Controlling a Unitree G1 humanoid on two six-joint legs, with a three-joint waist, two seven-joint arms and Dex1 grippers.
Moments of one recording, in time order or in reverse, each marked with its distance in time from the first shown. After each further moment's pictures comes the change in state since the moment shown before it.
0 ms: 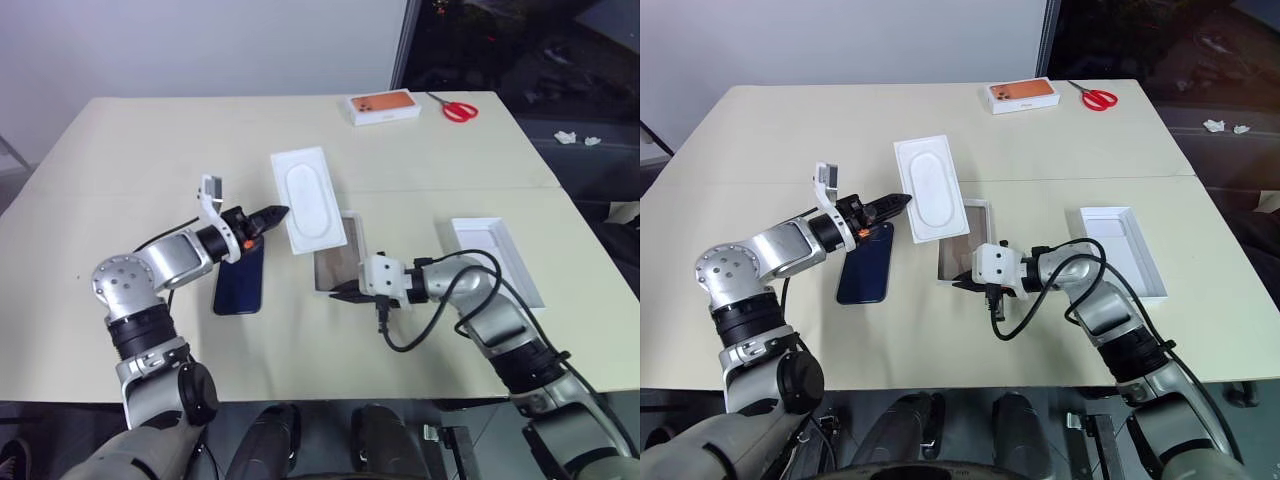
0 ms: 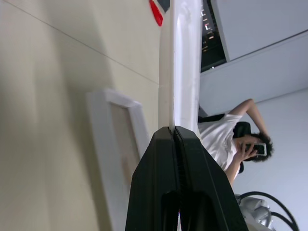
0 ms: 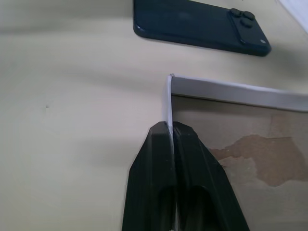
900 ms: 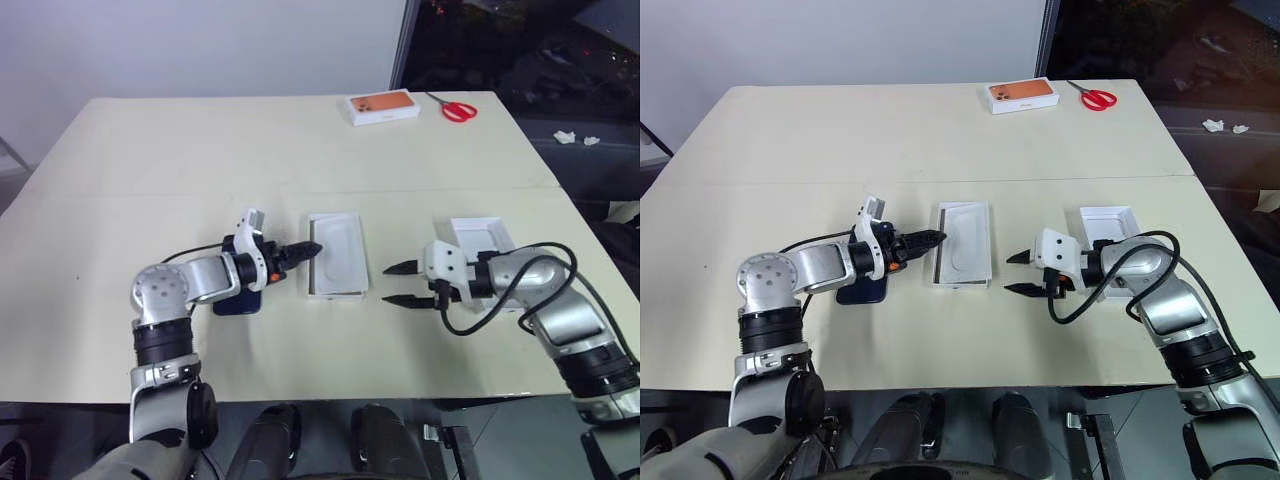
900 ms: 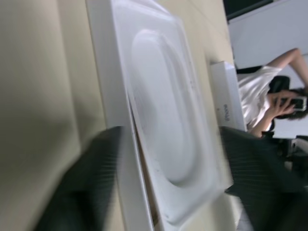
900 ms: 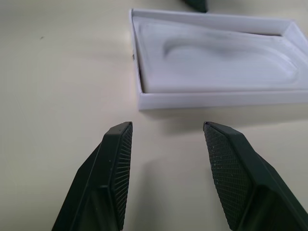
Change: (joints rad) left arm 0.072 0.008 -0.232 0.015 0.096 -0.004 -0.004; right arm 0.080 -0.243 -0.164 -0.027 0.133 0.071 0.081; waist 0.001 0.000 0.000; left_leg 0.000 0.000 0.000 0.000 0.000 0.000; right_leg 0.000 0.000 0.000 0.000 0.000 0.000
